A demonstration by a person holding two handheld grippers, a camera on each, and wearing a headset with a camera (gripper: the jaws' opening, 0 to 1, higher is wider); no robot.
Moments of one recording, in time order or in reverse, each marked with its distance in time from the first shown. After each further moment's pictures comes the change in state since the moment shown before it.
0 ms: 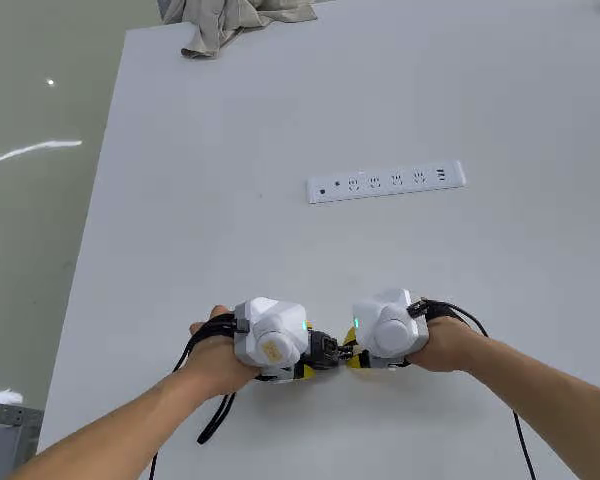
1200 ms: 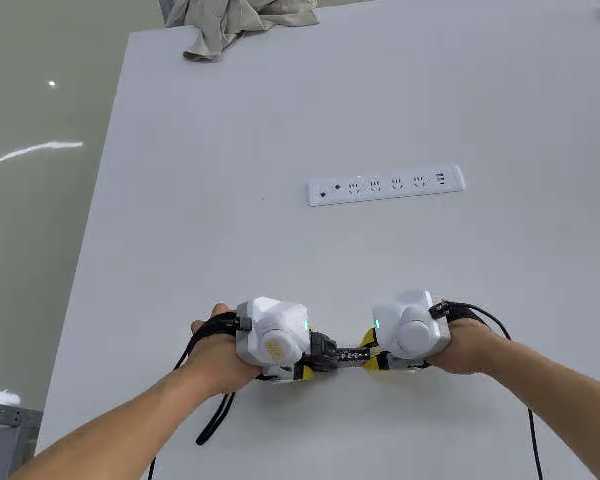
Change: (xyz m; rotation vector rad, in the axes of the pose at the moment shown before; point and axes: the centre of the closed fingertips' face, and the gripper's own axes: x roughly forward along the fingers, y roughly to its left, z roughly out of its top) left arm 0.001 0.001 -0.001 -0.011 0.018 -0.008; right arm -0.019 0.002 -0.026 0.021 0.021 0.000
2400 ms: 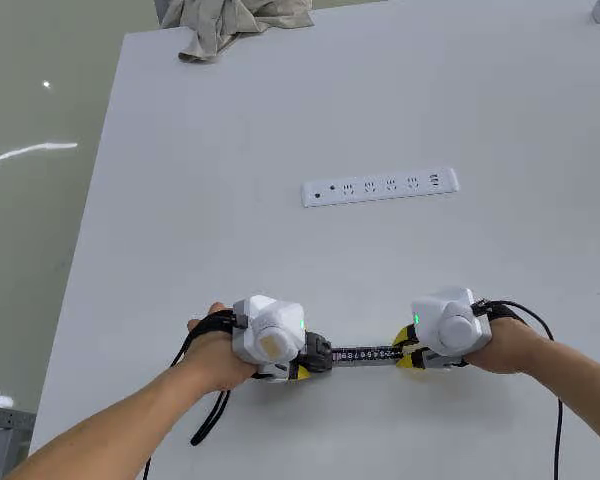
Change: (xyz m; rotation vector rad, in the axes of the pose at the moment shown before) left arm 0.001 -0.001 0.000 0.005 0.010 -0.016; right arm -0.037 0.006 -0.048 0.052 0.017 -0.018
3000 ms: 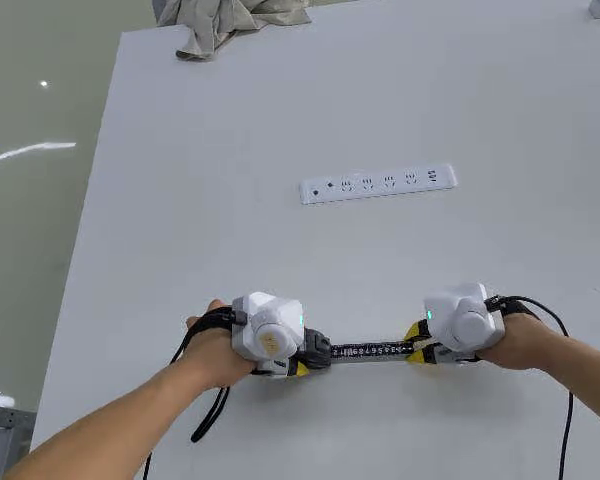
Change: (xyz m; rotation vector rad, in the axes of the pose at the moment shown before) left arm 0.000 0.000 0.000 0.001 0.003 0.000; right arm -0.012 0.000 -0.015 0.007 0.008 -0.013
